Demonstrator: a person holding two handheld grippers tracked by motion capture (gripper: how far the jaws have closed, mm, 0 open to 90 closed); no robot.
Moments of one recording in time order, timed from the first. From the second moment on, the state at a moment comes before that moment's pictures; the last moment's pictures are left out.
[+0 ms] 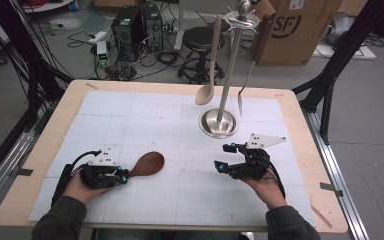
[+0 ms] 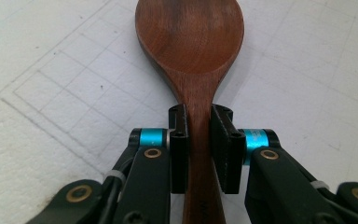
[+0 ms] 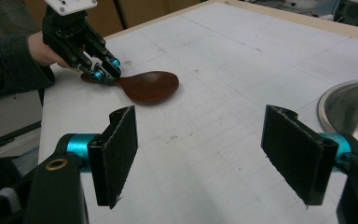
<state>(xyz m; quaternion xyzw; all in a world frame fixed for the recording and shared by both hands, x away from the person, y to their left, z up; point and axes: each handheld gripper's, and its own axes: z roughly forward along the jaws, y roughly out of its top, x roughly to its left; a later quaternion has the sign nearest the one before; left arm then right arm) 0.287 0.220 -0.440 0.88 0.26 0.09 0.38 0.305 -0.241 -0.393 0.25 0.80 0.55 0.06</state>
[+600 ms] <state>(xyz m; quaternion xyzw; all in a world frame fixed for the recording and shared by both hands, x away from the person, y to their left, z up) 0.279 0.236 -0.441 0.89 0.26 0.09 0.37 0.304 -0.241 -0.392 0.25 0.80 0.55 0.06</state>
